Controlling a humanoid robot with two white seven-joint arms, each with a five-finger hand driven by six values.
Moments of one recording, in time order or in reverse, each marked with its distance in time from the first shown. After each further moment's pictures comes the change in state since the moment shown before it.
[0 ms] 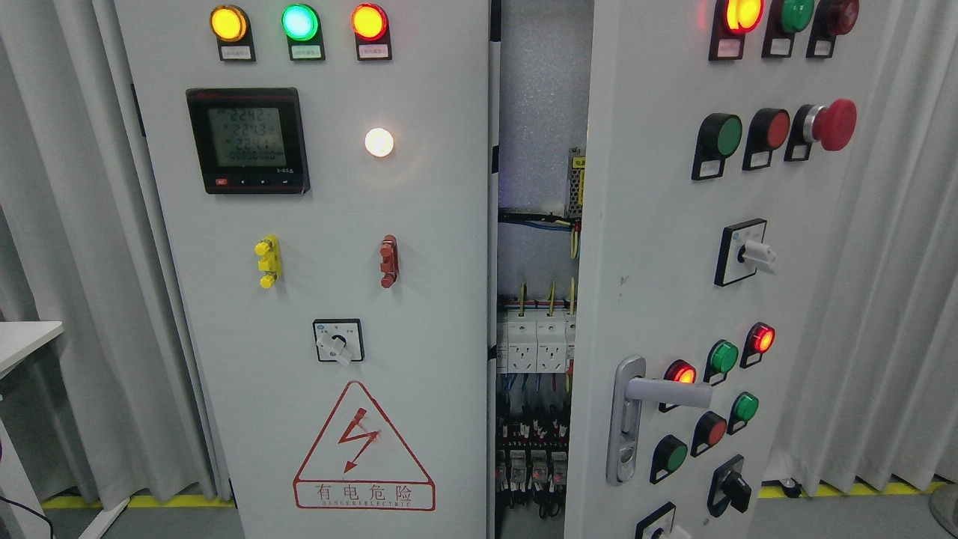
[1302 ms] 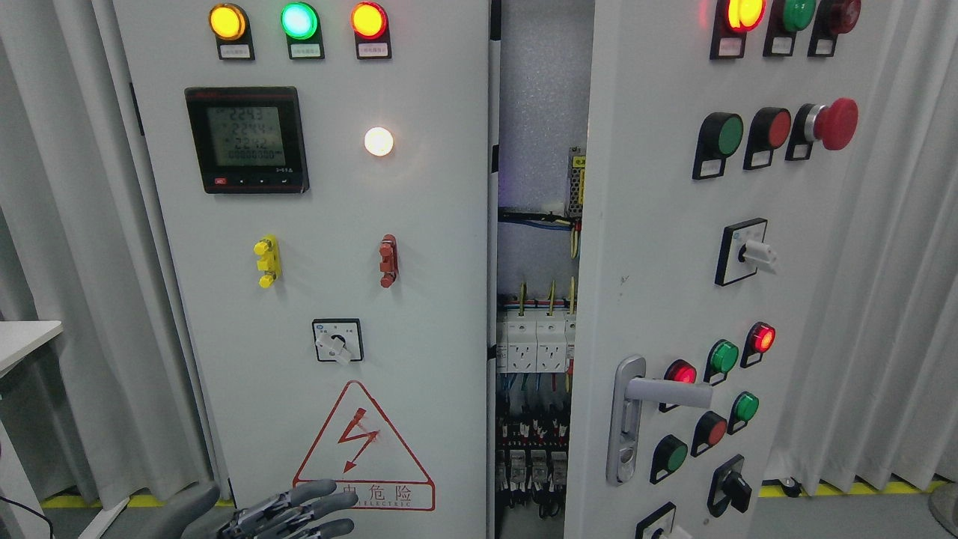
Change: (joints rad) left arm -0.631 0.297 0.073 -0.524 0.865 0.598 -0.120; right arm 0.000 0.000 0.000 0.000 0.000 0.000 0.000
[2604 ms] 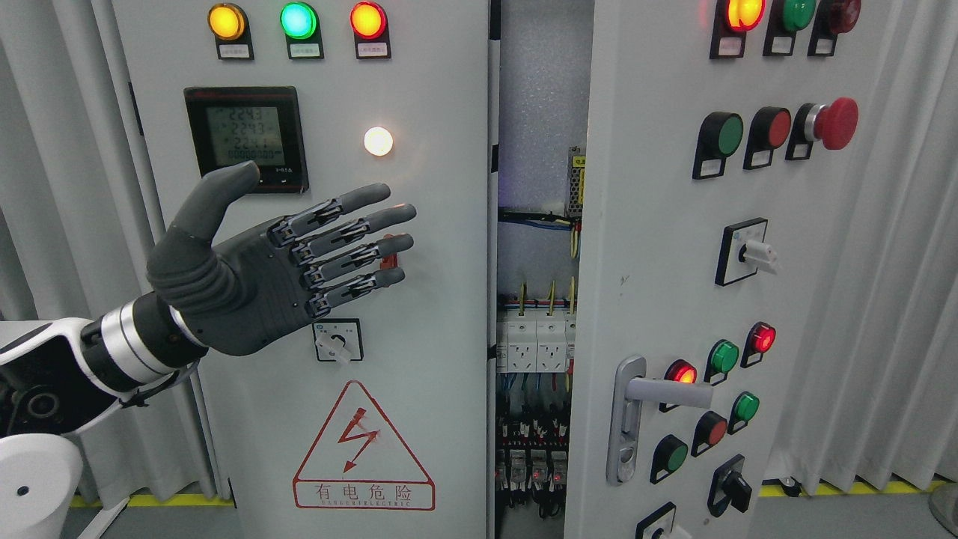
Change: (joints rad) left arm -0.720 -0.222 -0.162 0.364 -0.081 0.175 0.022; right arm 0.000 0.000 0.000 0.000 0.000 0.000 0.000
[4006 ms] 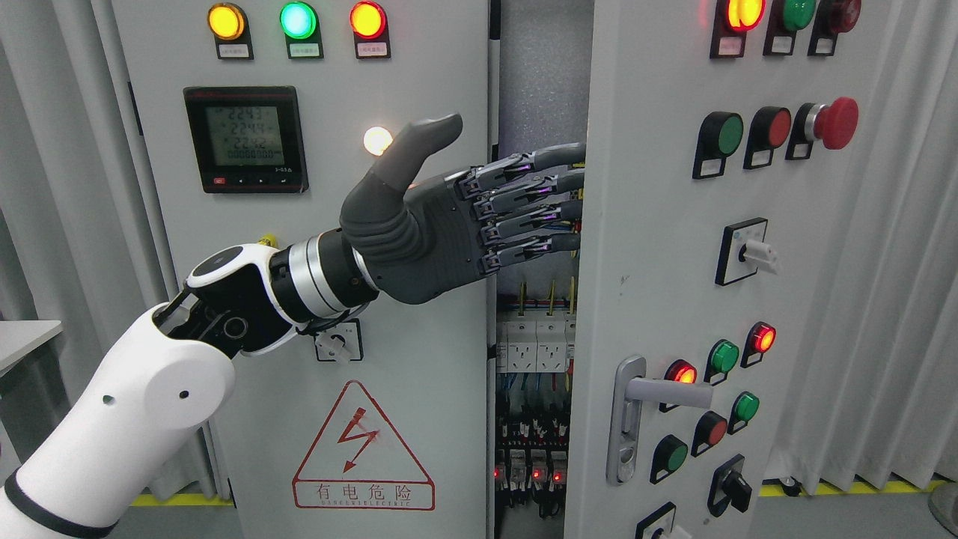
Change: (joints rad) left arm -0.379 0.050 -0.668 0.191 0.271 -0.443 0.004; right arm 0.000 0.000 0.000 0.000 0.000 0.000 0.000
